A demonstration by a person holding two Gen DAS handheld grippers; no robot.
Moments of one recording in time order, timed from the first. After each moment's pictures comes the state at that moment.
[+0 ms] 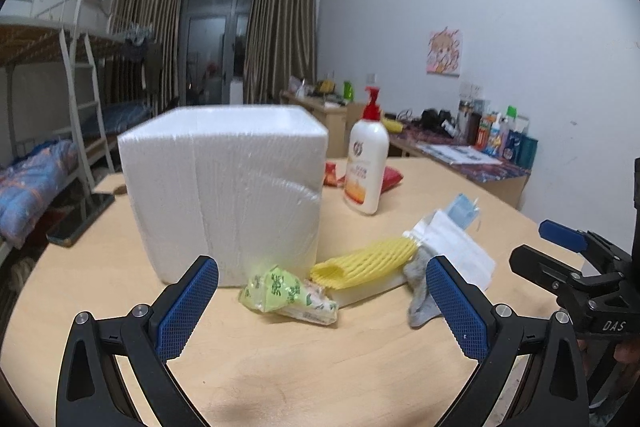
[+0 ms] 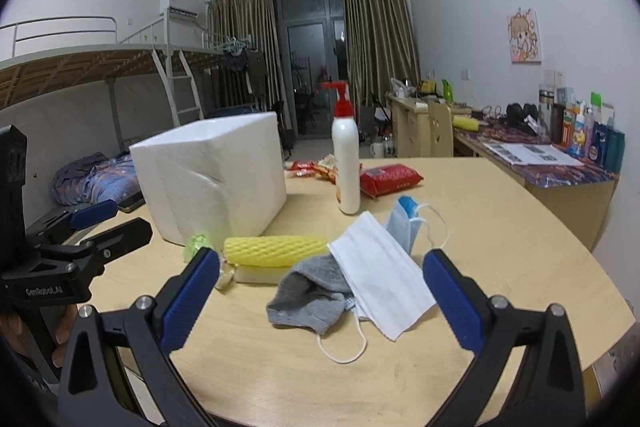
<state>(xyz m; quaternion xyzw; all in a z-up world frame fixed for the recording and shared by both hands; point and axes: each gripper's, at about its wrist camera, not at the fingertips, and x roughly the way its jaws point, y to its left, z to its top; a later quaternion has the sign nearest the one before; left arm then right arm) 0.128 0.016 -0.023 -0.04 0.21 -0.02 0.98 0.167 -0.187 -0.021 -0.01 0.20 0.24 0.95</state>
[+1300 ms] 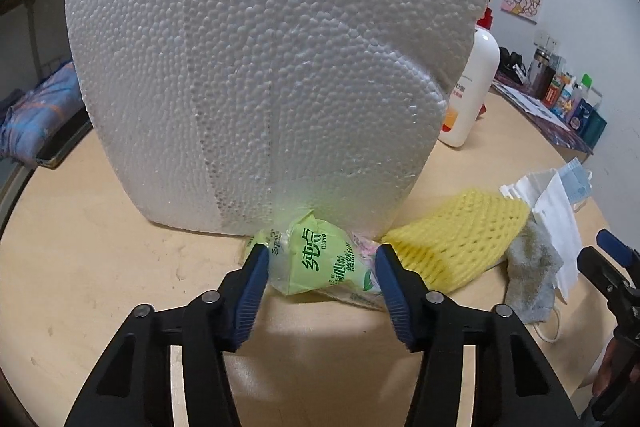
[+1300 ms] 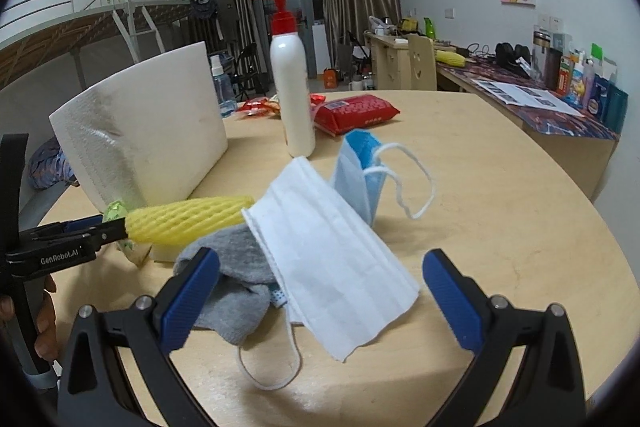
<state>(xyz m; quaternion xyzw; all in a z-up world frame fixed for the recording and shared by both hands) 0.239 0.040 -0.085 -0.09 0.38 0.06 0.92 0.237 -0.194 -0.057 -0.01 0.31 0.20 0.93</state>
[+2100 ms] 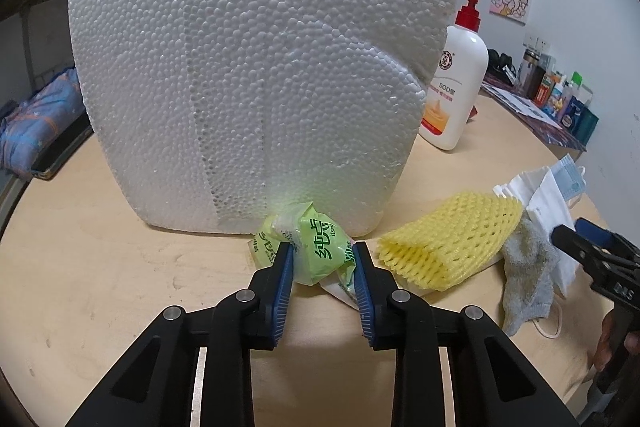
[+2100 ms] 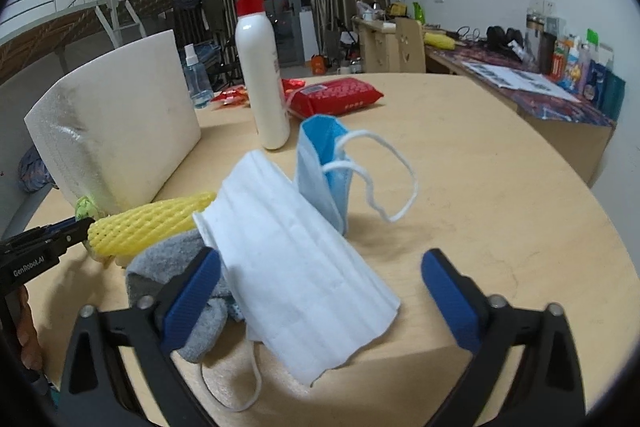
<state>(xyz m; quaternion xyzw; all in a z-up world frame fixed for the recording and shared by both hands) 0.233 0.044 -0.086 -0.08 0.36 0.05 0.93 0.265 -0.200 -0.070 -0.01 0.34 0.18 0.92</state>
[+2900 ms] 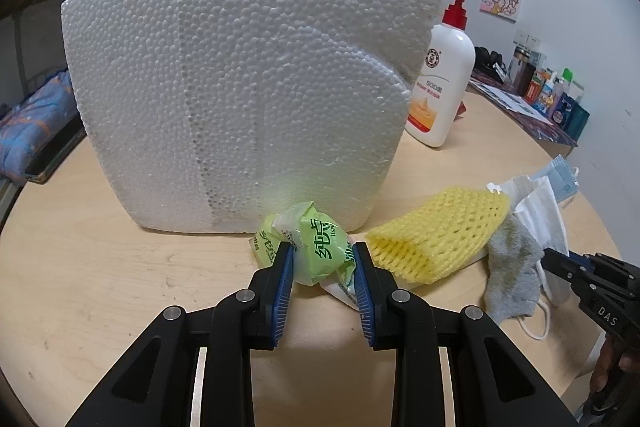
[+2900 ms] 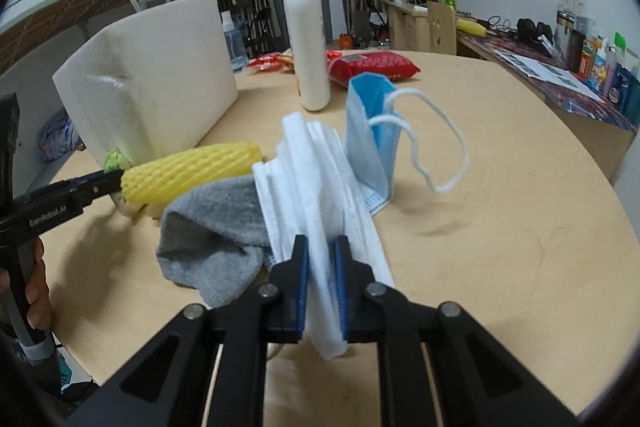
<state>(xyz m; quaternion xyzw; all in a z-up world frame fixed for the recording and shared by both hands) 0.219 0.049 -0.081 -0.07 0.36 0.03 0.93 0.237 -0.186 -0.079 -0.03 0.37 0.23 0.90</state>
